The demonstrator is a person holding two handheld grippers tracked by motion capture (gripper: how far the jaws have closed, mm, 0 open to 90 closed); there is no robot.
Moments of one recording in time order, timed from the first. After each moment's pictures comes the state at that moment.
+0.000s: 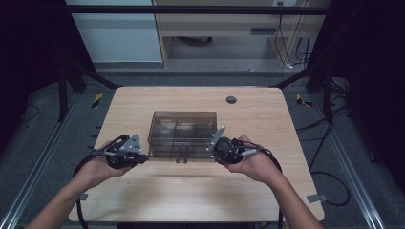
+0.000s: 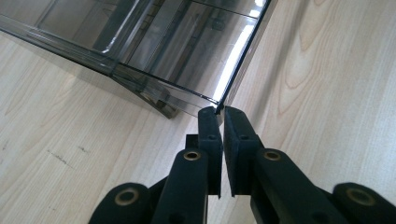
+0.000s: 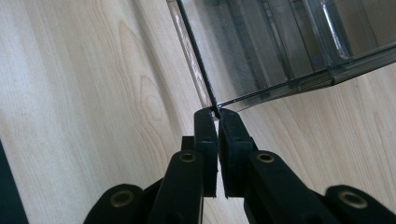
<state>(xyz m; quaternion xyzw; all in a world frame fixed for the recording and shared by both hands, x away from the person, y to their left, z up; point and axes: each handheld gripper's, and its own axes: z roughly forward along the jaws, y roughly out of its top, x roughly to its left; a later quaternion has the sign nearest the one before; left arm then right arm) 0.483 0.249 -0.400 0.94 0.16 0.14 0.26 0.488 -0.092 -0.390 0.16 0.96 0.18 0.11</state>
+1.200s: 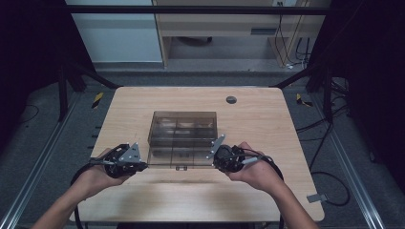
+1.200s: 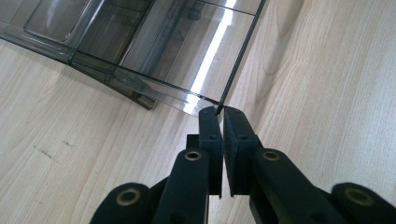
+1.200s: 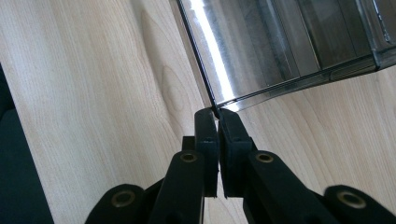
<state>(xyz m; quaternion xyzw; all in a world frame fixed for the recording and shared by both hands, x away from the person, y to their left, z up) 0.461 0.247 -0.404 0.95 0.14 0.14 0.25 0.468 -0.092 -0.395 0.16 0.96 0.18 0.11</state>
